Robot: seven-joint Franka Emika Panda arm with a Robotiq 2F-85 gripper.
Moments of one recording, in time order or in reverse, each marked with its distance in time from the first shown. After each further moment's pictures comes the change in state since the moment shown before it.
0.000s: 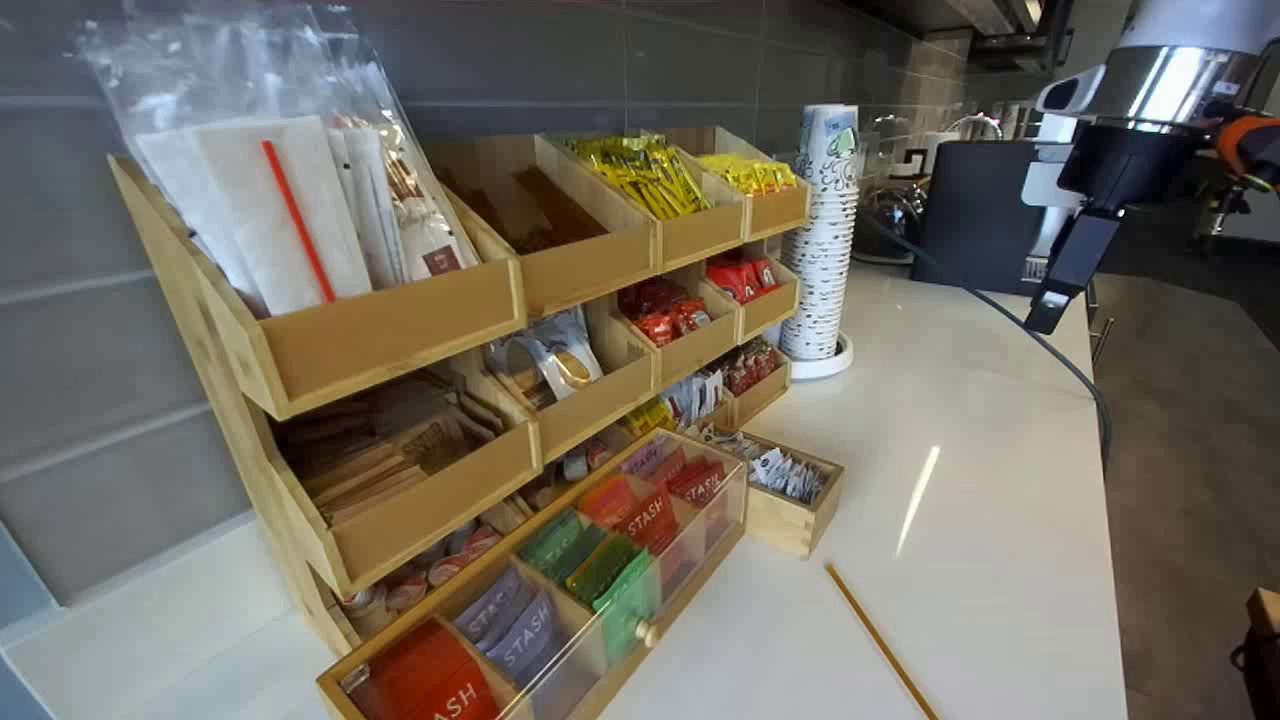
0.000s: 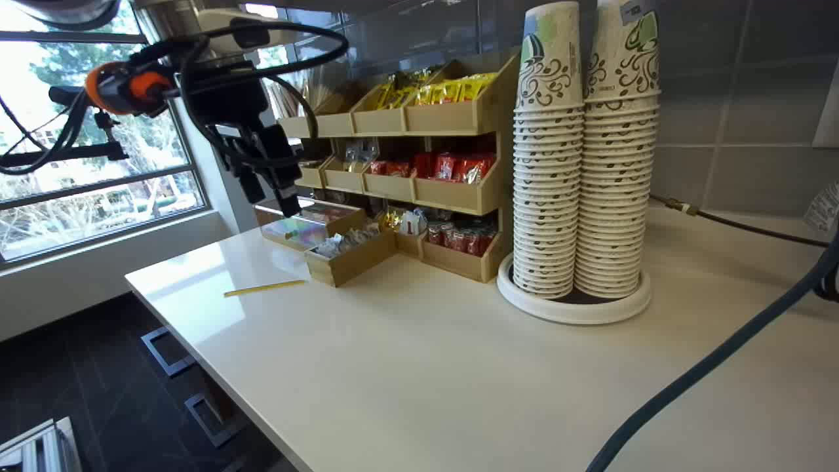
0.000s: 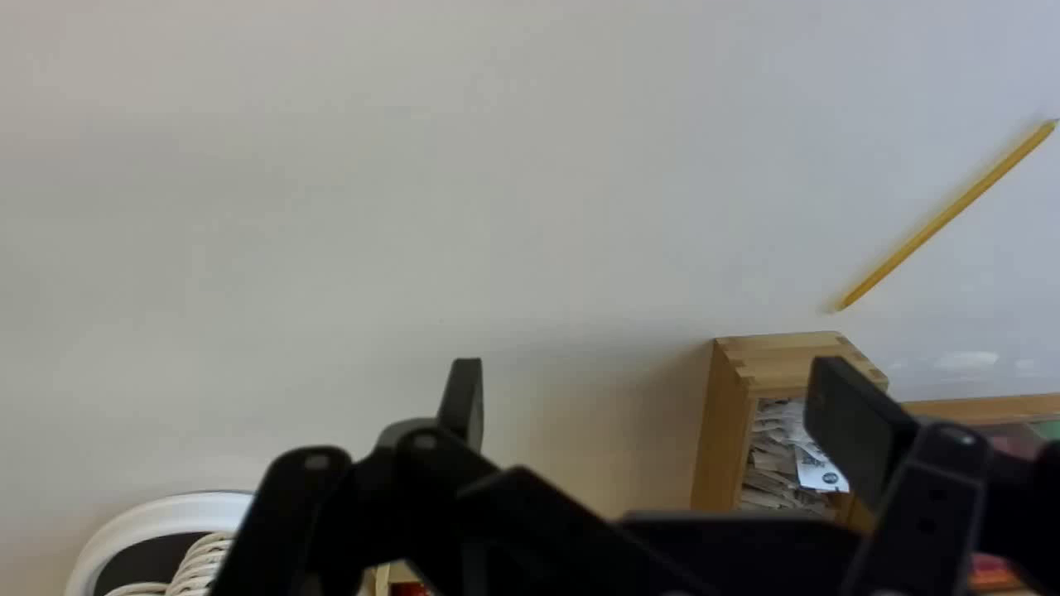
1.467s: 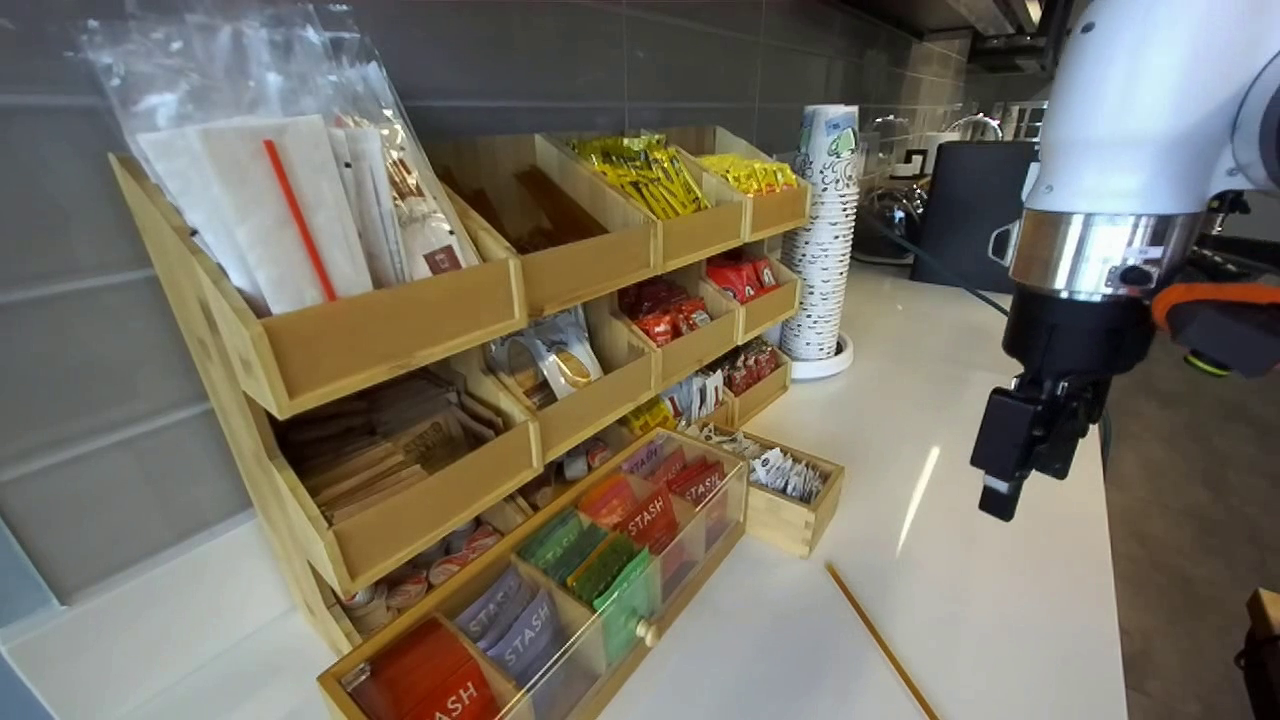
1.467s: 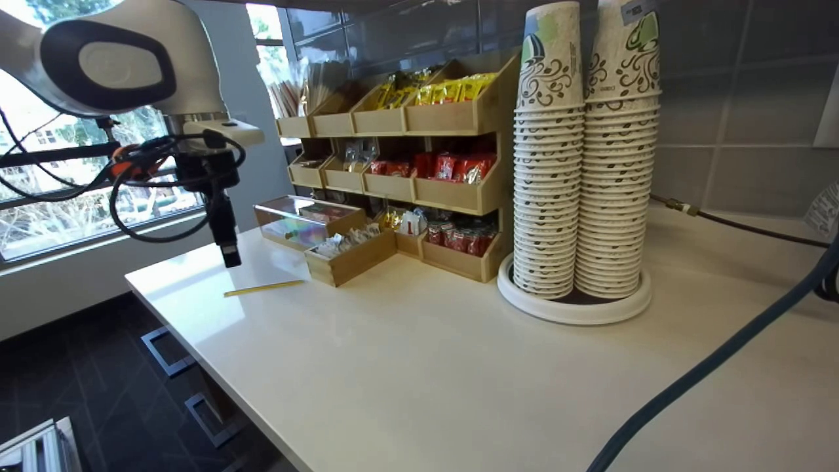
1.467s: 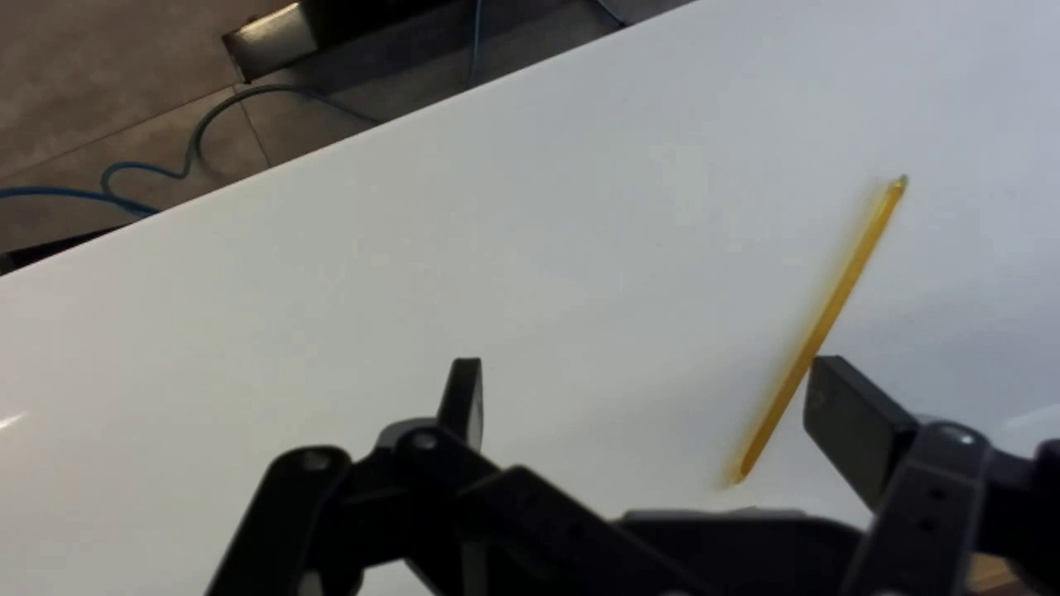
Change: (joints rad) arm 0.079 0.169 0.325 -0.080 0.141 0.064 0.609
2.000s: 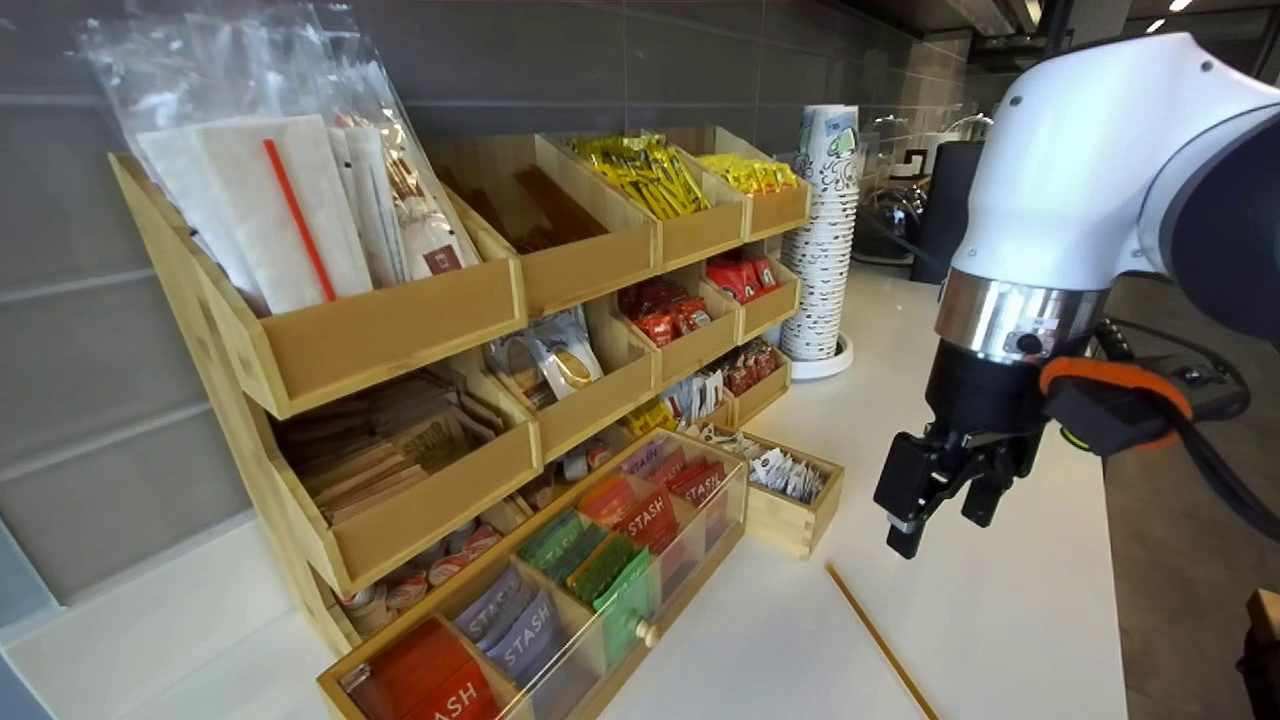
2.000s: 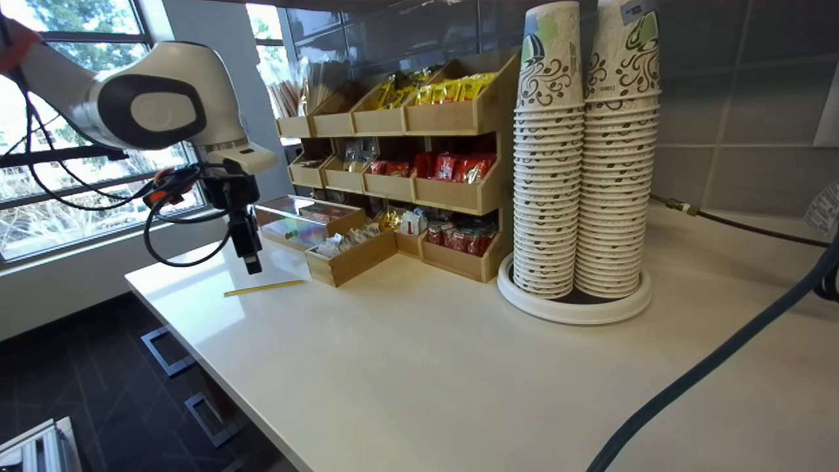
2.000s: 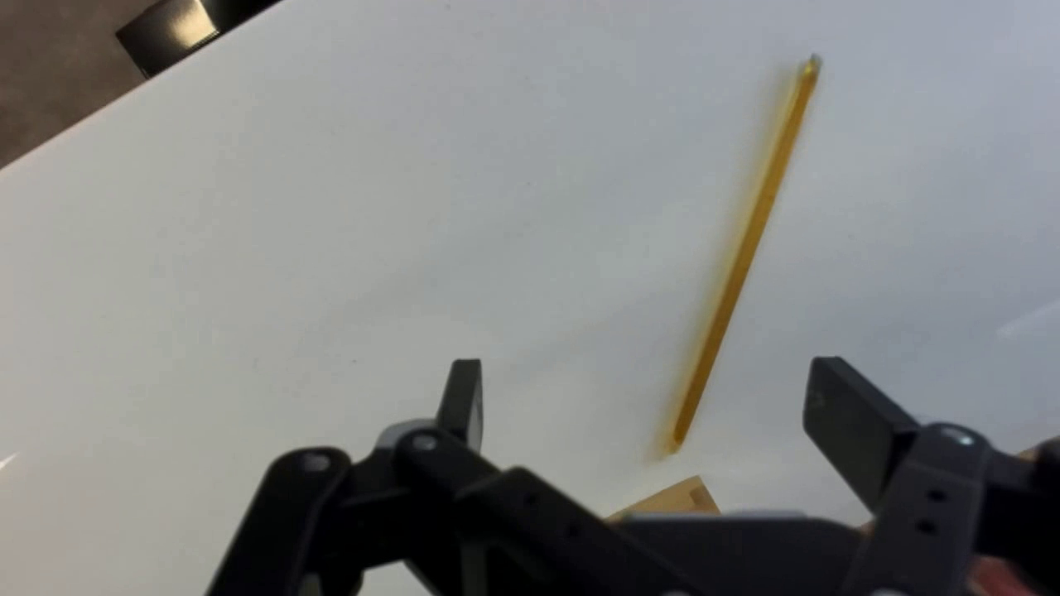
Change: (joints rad) arm 0.014 0.189 0.063 0.042 0.024 0.222 0.179
